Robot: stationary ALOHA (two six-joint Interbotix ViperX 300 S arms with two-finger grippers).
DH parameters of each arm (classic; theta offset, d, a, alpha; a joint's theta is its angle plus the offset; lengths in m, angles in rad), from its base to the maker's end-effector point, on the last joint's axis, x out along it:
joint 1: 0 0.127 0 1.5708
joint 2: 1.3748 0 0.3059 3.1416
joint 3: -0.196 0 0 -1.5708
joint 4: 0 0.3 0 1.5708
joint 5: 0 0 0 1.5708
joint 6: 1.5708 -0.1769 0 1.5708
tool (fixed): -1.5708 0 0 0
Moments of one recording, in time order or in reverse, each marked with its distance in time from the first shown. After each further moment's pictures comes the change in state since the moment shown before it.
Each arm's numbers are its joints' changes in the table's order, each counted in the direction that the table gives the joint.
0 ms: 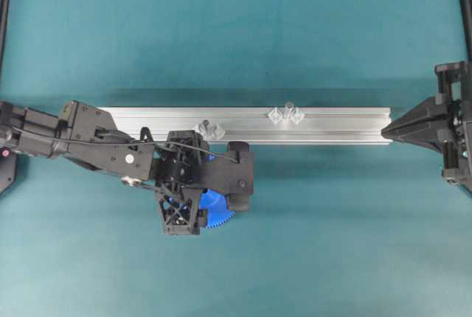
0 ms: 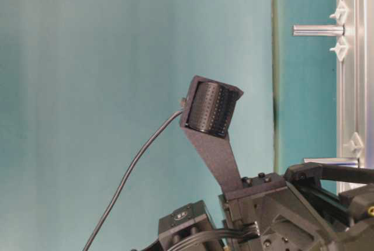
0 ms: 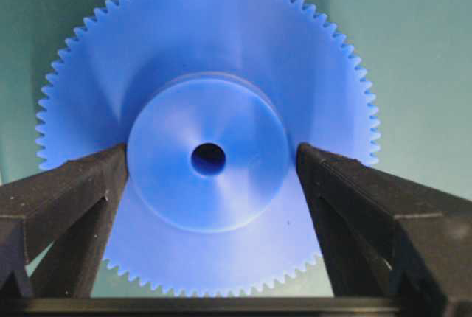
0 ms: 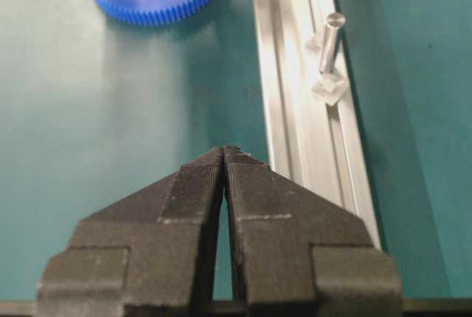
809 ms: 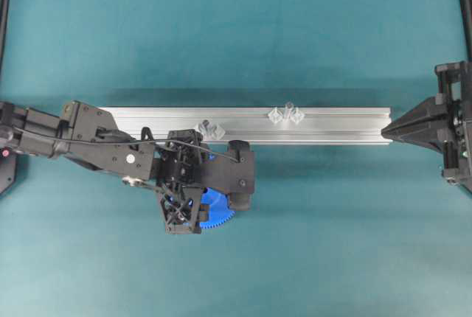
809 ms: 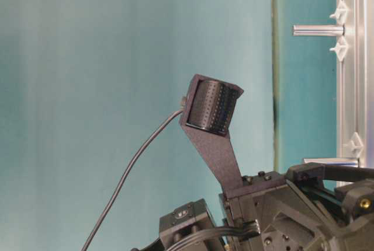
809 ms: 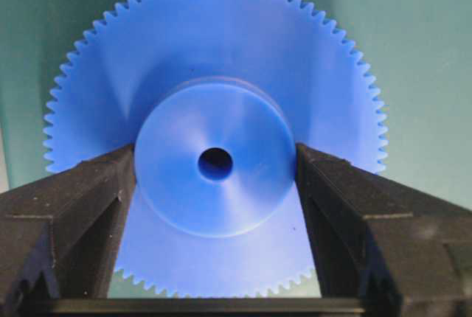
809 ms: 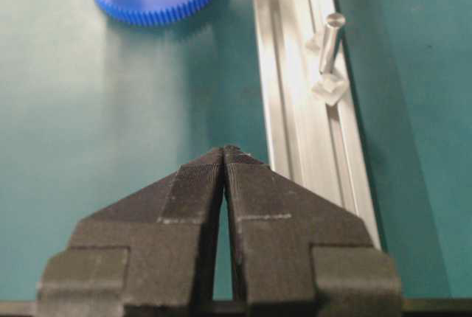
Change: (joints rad) left arm 0.000 -0.005 -0.002 0.000 -0.002 0.012; right arm -0.002 0.000 0.000 0.000 -0.002 0.000
